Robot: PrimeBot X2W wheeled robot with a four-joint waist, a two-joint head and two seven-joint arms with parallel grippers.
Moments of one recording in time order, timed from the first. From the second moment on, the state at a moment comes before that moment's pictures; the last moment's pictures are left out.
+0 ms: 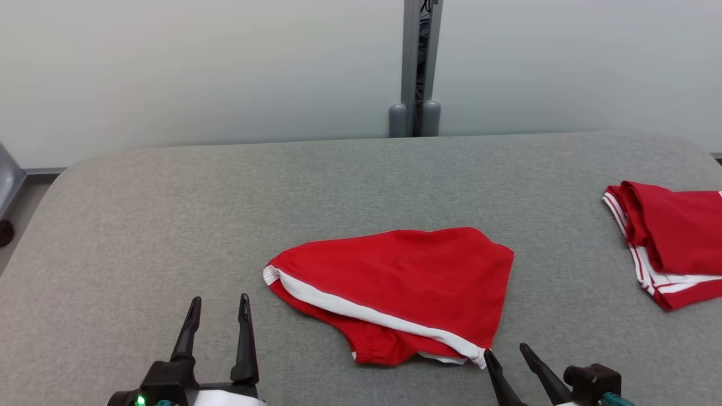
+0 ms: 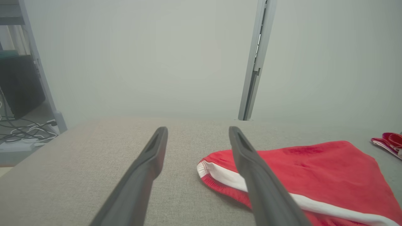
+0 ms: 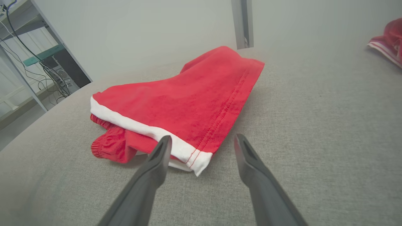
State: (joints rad) left arm 0.07 0.08 -0.21 0.10 -0.26 0.20 -0.26; right arm -0.01 -0.11 0.39 0.41 0.44 0.13 -0.26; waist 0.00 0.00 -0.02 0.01
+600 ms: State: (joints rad) left arm 0.09 0.05 -0.19 0.10 -0.20 0.15 -0.26; right arm -0.15 -0.15 0.56 0.65 0.72 0.13 -0.26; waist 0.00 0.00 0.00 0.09
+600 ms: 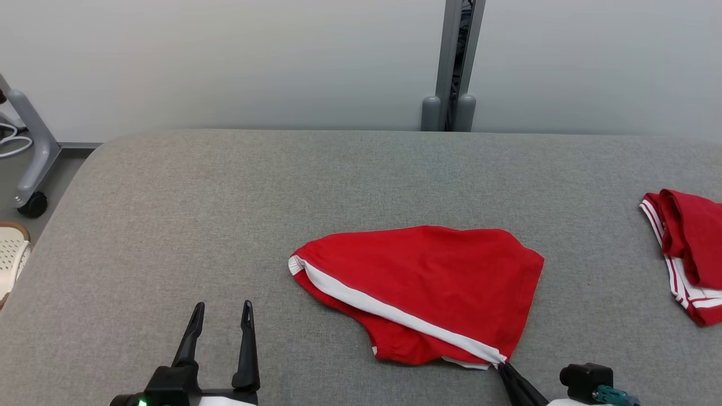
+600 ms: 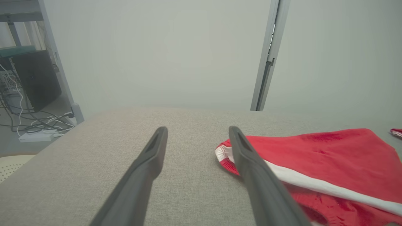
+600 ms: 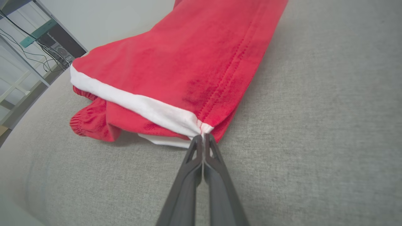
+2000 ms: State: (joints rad) left arm 0.06 0.05 -0.24 0.22 -0.30 0.11 -0.26; right arm -0.13 -0.20 0.29 0.48 0.35 0.13 -0.26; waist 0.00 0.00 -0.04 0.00
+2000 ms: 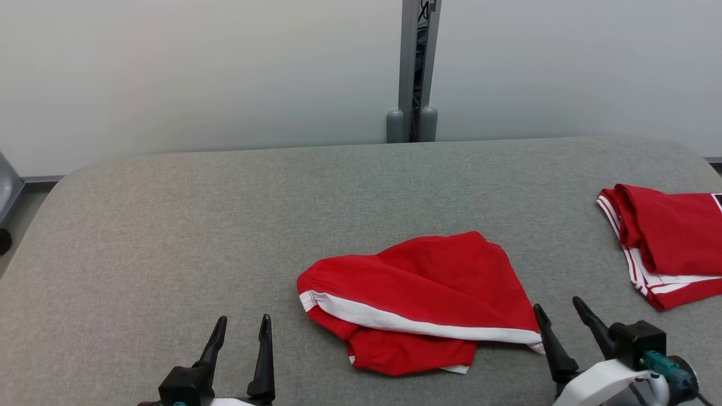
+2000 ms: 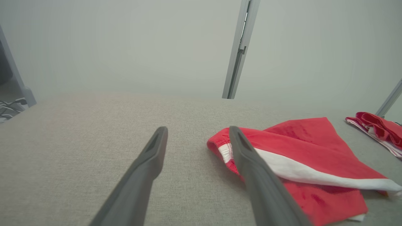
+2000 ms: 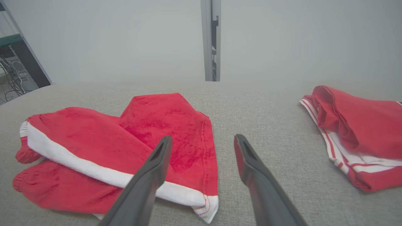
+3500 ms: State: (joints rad) left arm 0.14 0.05 -0.24 0.14 -0.25 0.16 -0.26; right arm 0.09 -0.10 0.20 0.19 0.26 0.13 -0.26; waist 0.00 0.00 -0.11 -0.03
